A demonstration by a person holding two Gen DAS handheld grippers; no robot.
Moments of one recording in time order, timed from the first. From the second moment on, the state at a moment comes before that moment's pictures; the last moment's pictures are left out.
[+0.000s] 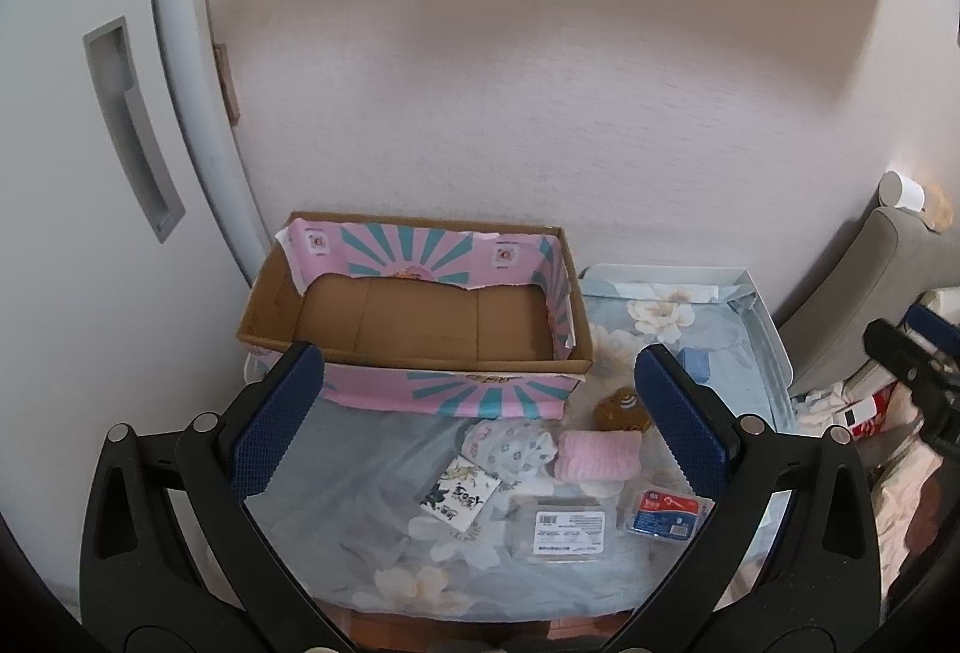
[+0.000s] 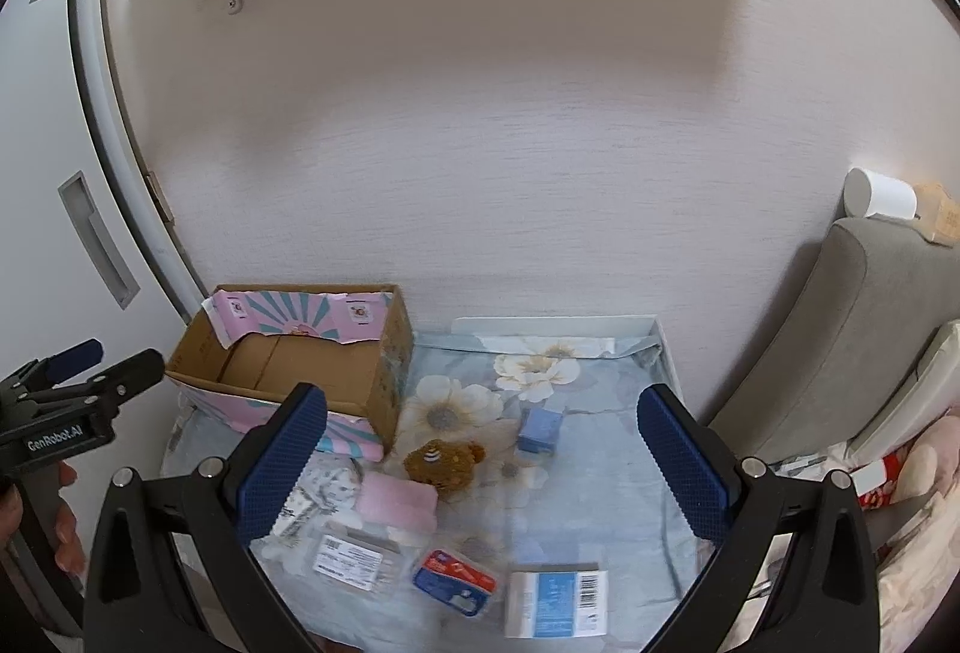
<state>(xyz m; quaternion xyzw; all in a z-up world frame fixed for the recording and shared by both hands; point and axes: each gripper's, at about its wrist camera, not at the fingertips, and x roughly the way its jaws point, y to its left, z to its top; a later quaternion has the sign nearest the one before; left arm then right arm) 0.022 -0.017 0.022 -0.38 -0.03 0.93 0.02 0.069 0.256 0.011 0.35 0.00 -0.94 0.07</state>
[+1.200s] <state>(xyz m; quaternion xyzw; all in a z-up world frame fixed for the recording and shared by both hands) -0.003 -0.022 -0.201 -0.54 0.04 0.83 0.14 -0.040 0.243 -0.196 0.57 -0.13 -0.80 0.08</state>
